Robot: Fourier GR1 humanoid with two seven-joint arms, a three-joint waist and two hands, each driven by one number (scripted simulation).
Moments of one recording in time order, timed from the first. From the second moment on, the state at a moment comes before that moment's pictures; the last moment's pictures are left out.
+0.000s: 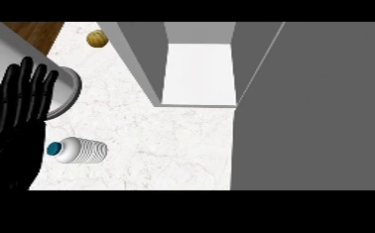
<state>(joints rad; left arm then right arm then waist) 0.01 0.11 0.00 -2.10 0.03 0.02 0.03 -0.01 -0.09 -0.01 -2.10 -0.01 0.00 0.01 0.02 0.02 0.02</state>
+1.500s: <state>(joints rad) 0.54 0.01 -0.29 -2.47 -0.05 0.87 0.12 0.55 -0.12 0.07 -2.43 -0.20 0.23 0.07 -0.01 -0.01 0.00</state>
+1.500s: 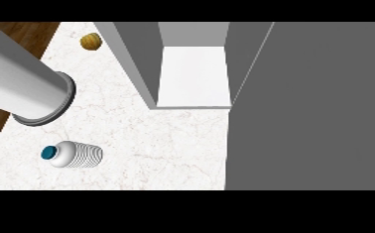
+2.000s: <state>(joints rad) 0.58 0.00 -0.35 -2.44 -0.04 0.92 0.04 0.71 -0.11 0.08 -2.44 -0.19 0.31 -0.05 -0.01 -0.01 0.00</state>
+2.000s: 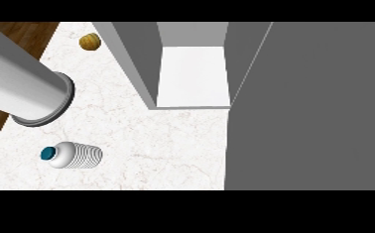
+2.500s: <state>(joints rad) 0.55 0.00 -0.21 -2.30 0.22 0.88 -0.09 0.85 -0.11 0.08 -2.44 -0.18 0.38 -0.17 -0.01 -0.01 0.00</state>
